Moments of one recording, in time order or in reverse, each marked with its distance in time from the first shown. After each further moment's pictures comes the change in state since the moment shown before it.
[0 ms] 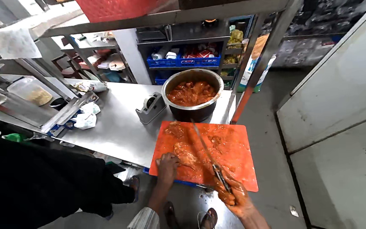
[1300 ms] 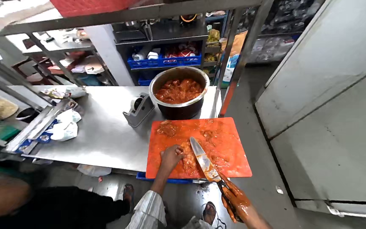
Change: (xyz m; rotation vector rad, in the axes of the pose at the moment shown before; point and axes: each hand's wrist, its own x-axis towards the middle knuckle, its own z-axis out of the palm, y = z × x) left_hand 0.053 0.006 -0.007 -0.294 -0.260 -0.015; right_hand -0.057 0.044 0.002 -0.914 0.412 -0.093
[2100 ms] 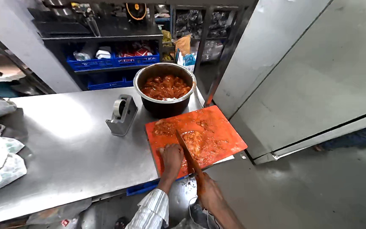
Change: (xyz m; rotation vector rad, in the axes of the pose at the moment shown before) left_hand 0.008 -0.054 -0.022 0.258 -0.024 0.305; right_hand 0.059 -0.012 0.226 -0.985 0.504 0.341
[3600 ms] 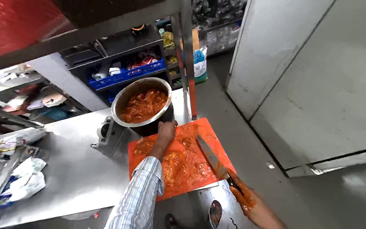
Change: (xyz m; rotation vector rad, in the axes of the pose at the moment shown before) left_hand 0.204 0.120 -0.015 0.397 -0.067 0.093; right_hand 0.088 0.241 -0.139 0.440 -0.034 -0.295
